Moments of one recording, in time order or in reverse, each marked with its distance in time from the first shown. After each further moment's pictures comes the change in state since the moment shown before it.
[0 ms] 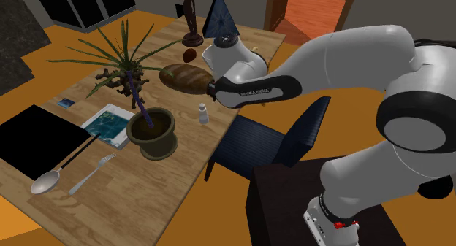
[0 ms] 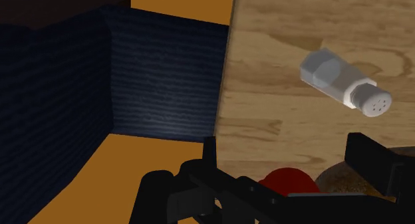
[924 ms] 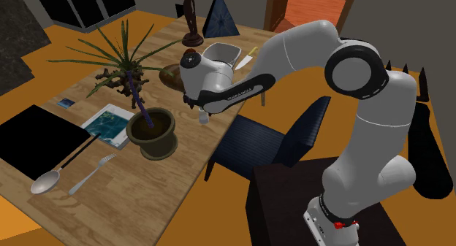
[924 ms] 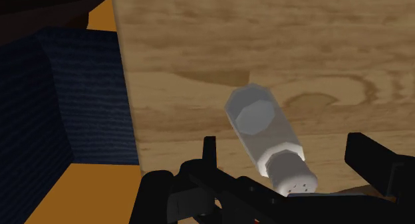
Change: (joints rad) arm 0.208 0.592 -0.026 0.341 -0.622 -0.078 0.573
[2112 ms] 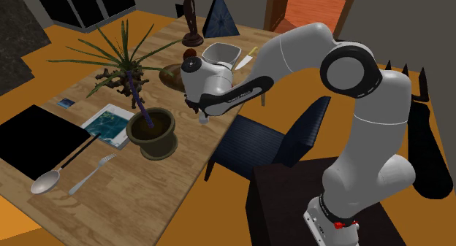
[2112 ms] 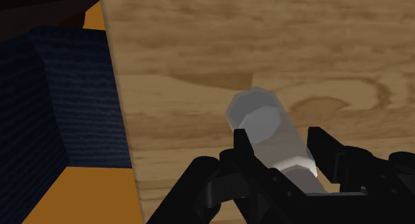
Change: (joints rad) arm 0.018 0.039 -0.028 0.003 -0.041 0.025 0.022
